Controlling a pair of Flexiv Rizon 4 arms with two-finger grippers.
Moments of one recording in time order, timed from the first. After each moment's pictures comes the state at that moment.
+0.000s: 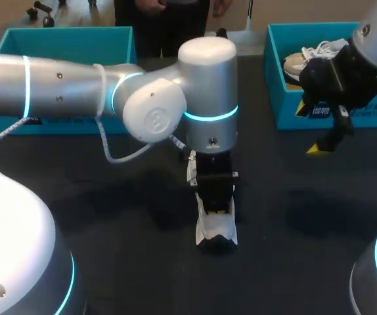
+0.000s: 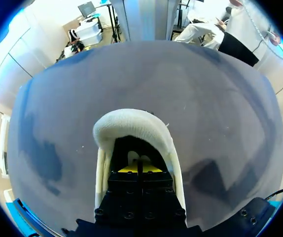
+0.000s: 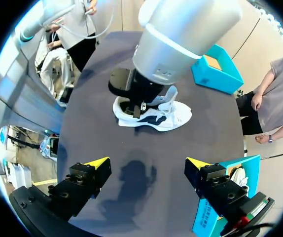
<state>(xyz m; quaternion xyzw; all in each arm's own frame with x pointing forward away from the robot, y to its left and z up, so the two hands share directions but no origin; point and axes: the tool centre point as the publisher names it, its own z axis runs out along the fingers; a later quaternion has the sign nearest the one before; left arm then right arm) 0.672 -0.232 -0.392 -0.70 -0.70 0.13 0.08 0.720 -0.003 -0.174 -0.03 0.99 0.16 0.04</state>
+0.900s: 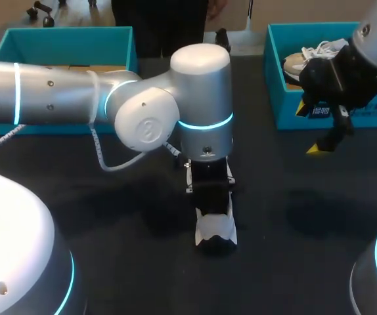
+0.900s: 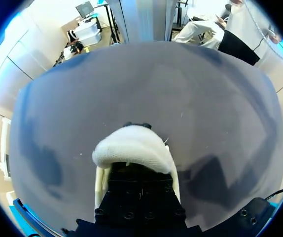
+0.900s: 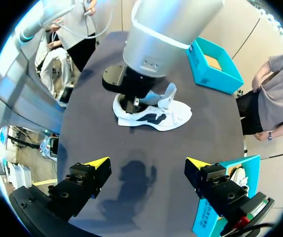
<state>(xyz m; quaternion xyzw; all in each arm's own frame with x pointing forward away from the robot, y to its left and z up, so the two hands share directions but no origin) 0.659 -0.225 -0.391 -0.70 -0.70 0.13 0.07 0.720 -0.003 -0.174 -0.03 0.99 0.16 0.04</state>
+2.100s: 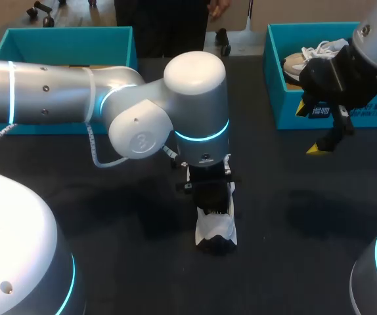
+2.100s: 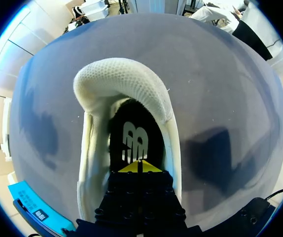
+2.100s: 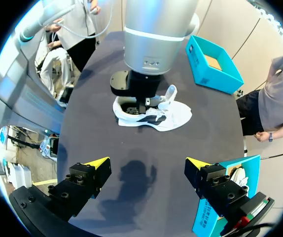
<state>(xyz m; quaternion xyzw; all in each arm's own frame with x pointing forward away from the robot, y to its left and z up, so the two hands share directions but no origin) 0.704 -0.221 -0.398 -0.68 -0.73 0.06 -0.01 0.720 -0.003 -0.174 -0.03 0.99 0.16 0.04</state>
